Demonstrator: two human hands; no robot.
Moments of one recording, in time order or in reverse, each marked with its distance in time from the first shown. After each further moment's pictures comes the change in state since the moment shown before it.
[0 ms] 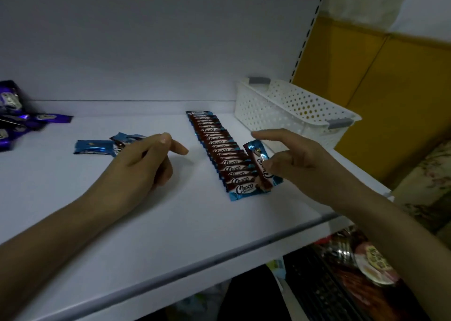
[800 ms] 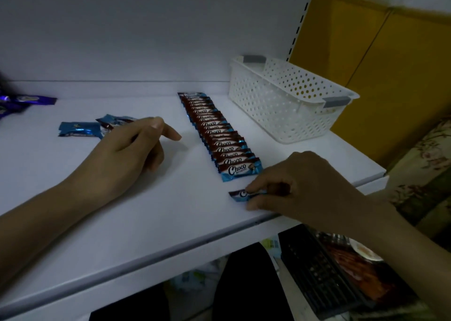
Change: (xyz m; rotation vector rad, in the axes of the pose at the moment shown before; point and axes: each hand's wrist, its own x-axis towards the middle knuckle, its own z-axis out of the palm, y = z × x) left_hand -0.005 0.003 0.000 0.064 -0.065 0.046; right_hand -0.036 -0.001 0.015 -0.618 -0.056 -0.130
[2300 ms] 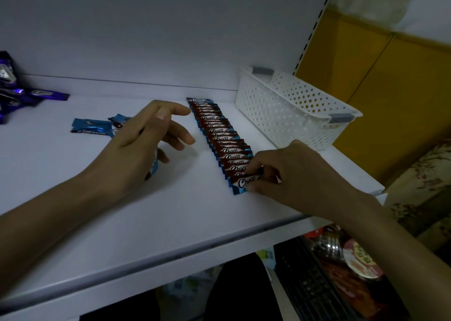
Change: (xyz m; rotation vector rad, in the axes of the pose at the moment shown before) left_hand 0.002 0.000 0.000 -0.250 0.004 0.078; right_hand 0.030 0.001 -0.002 -0.302 0.000 -0.016
